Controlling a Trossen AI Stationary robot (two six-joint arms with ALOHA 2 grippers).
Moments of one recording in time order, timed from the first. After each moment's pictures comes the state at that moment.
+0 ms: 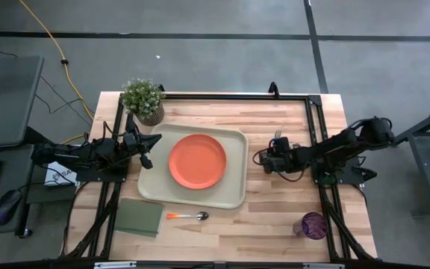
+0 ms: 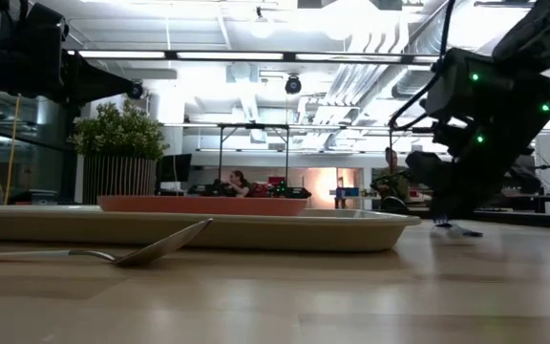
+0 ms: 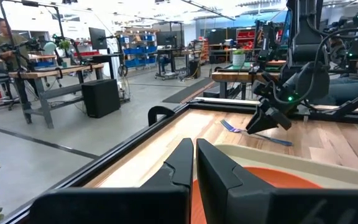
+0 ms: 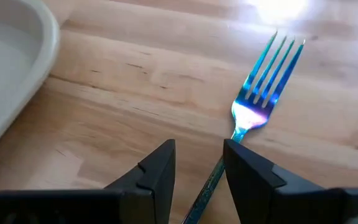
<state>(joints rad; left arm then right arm) 0.03 0.04 0.01 0.07 -0.54 0.08 0.10 1.44 0.47 -0.35 0.74 1.32</state>
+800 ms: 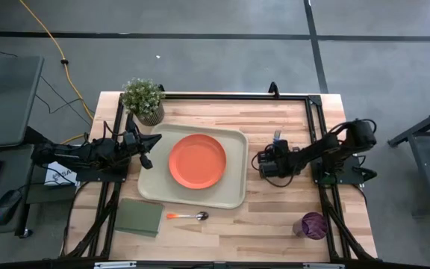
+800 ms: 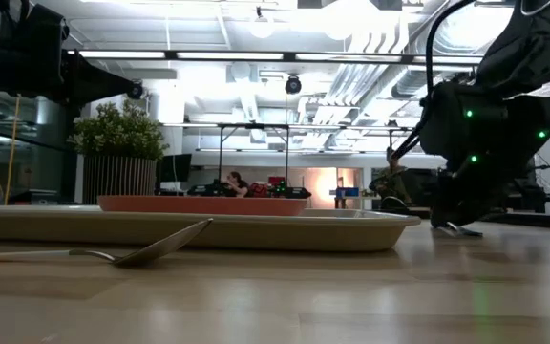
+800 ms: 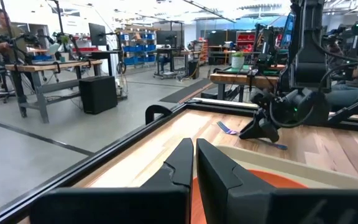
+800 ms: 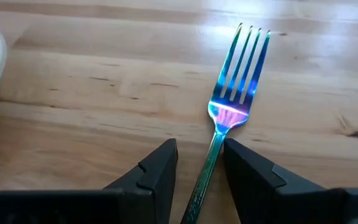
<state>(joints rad) 0.03 0.04 0.01 0.07 -0.53 0.04 0.12 1.67 0.51 -0.35 0.86 1.55</state>
